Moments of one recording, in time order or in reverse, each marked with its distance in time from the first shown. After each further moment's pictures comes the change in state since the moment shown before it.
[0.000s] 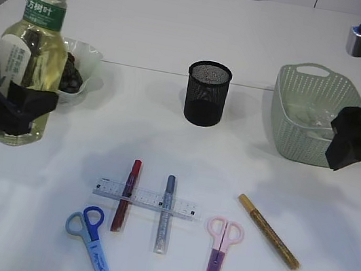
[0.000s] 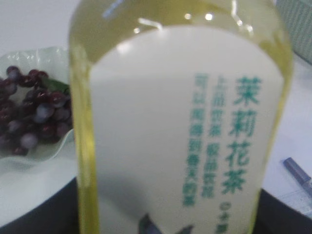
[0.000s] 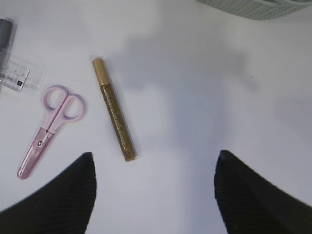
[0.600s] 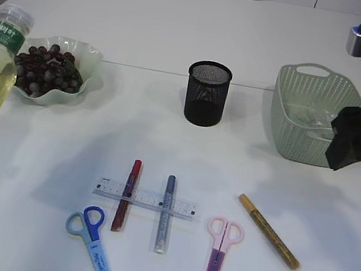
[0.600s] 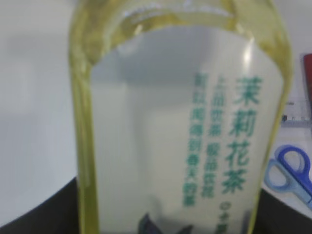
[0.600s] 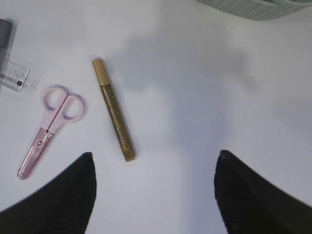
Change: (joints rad) left arm 0.000 -0.056 -0.335 -0.198 1.044 -0.004; right arm 0.000 0.000 0.000 -0.002 0.000 0.006
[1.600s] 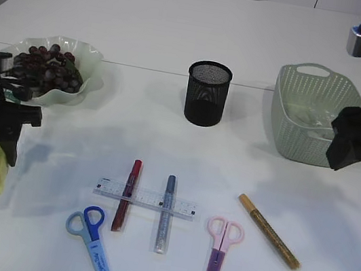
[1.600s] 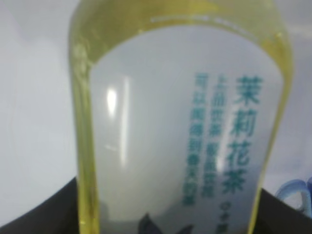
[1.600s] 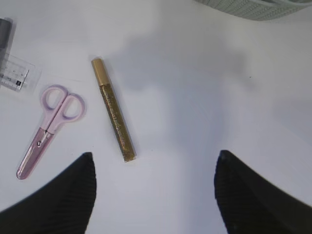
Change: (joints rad) left arm 0.000 0.460 -0.298 -0.050 0.324 -0.406; right arm 0.000 0.000 0.000 -0.002 0.000 0.000
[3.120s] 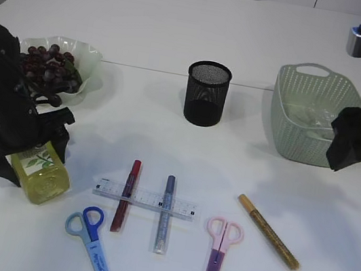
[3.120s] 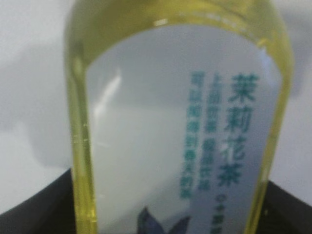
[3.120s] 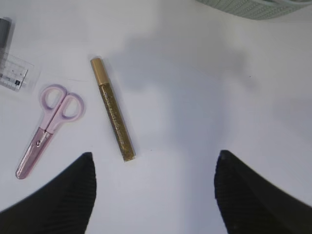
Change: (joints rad) left arm 0.000 0.187 -0.006 -0.167 -0.309 -0.344; right arm 0.000 0.000 0.000 0.000 0.002 0.000
